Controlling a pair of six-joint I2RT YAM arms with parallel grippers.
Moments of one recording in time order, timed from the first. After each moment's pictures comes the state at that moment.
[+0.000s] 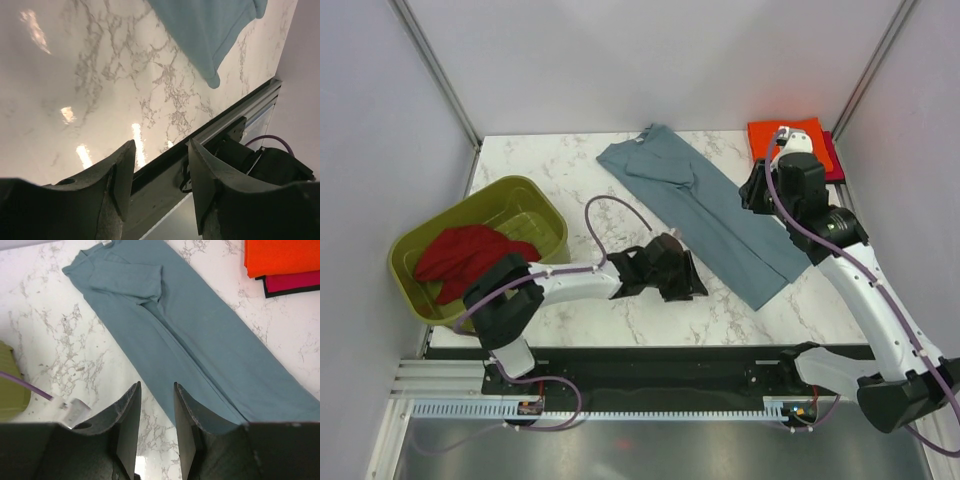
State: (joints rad) left arm -0.97 1.68 1.00 -0.06 0.14 -1.09; right arm 0.36 1.14 1.27 -0.60 0.16 0.37
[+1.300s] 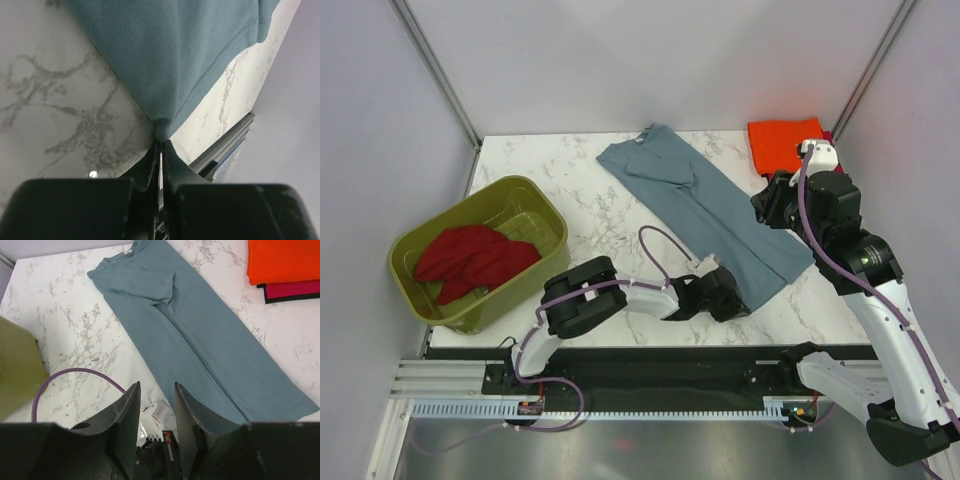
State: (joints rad) left arm -1.22 2.16 1.27 0.21 -0.05 -1.48; right arm 0.36 0.95 1.27 -0.69 0.11 0.35
